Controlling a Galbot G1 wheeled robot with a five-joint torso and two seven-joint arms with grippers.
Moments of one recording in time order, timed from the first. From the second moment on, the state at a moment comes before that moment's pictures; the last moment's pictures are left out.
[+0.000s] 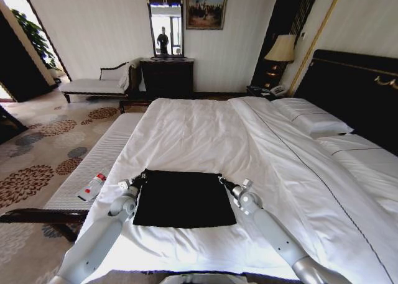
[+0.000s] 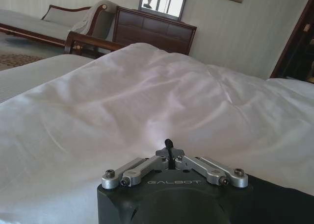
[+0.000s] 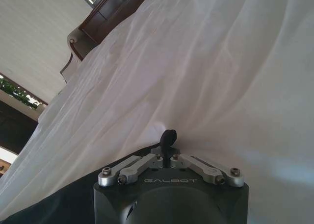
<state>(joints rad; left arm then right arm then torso) 0.97 -0.99 -0.16 -1.49 -0.89 0.06 -0.22 -0.86 1.11 0.10 1.29 1.27 -0.20 0.02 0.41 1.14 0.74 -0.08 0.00</state>
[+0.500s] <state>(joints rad) 0.83 -0.98 -0.05 -1.48 -0.91 0.06 -0.24 -0.86 1.07 0.14 1.34 1.31 -0.20 0.04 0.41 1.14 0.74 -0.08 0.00</state>
